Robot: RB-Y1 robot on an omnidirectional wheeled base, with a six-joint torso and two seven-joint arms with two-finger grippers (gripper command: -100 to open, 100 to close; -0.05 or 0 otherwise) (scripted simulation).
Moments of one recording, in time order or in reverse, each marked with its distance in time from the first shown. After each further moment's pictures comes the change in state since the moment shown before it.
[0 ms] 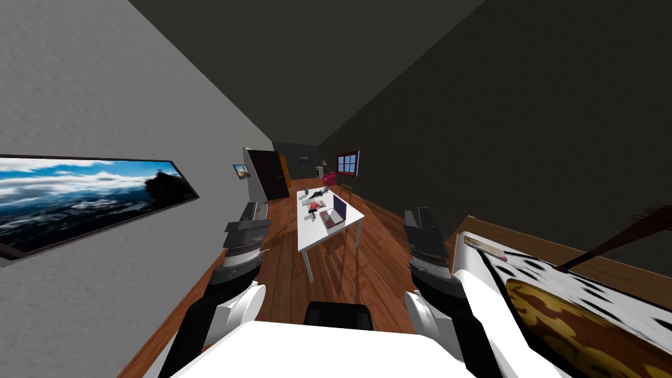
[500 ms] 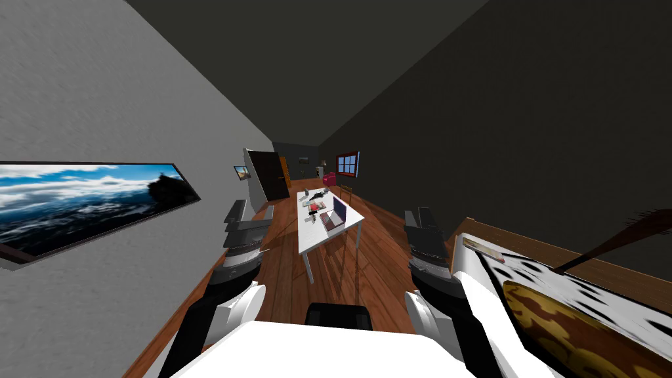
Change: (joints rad) left arm 0.000 0.000 0.000 0.000 0.000 0.000 0.000; right arm 0.000 0.000 0.000 0.000 0.000 0.000 0.000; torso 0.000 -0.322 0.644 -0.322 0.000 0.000
